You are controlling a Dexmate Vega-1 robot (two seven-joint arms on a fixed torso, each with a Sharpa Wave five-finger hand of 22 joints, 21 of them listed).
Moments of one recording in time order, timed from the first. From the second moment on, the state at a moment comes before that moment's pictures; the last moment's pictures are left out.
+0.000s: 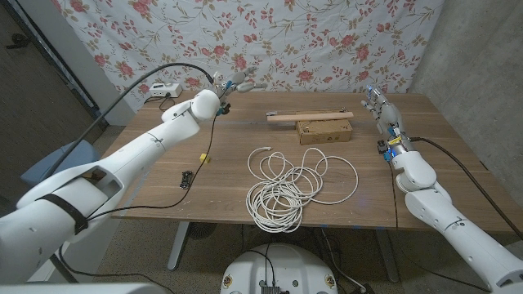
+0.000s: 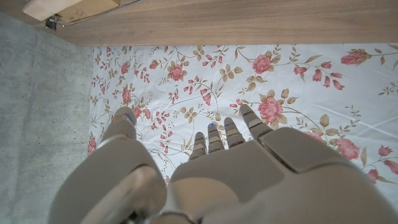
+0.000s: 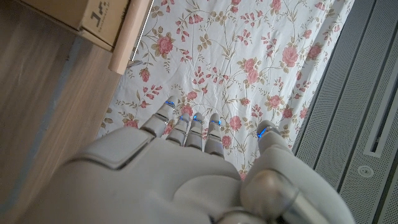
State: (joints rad) left arm 0.33 0.59 0.76 -1.39 0.23 0.09 0.01; left_hand 0.42 -0.02 0.35 -0.15 0.20 -0.07 -0.04 0.20 0.17 -0.03 -0.03 0.25 0.20 -0.01 0.02 0.19 0.17 -0.01 0.09 0.36 0.18; right arm -1.01 -0.61 -0.24 -1.41 0.51 0.57 -0.06; right_hand 0.16 0.05 0.37 -0.09 0.21 0.20 -0.04 0.20 0.18 0.14 -0.01 0.21 0.19 0.05 -0.04 0.20 0.18 0.19 0.06 0.22 0.18
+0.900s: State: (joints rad) left arm 0.12 0.52 0.92 -1.23 0.38 0.03 -0.28; left_hand 0.47 -0.11 0.31 -0.17 0.25 -0.06 -0.02 0.20 0.18 -0.02 -0.02 0.25 0.20 0.00 0.03 0.19 0.17 0.00 0.13 0.34 0.18; right arm -1.05 -0.61 -0.24 -1.42 0.47 0.57 -0.11; right_hand 0.16 0.05 0.37 -0.10 0.21 0.20 -0.04 0.20 0.18 0.15 0.00 0.21 0.19 0.05 -0.04 0.20 0.18 0.19 0.06 0.21 0.18
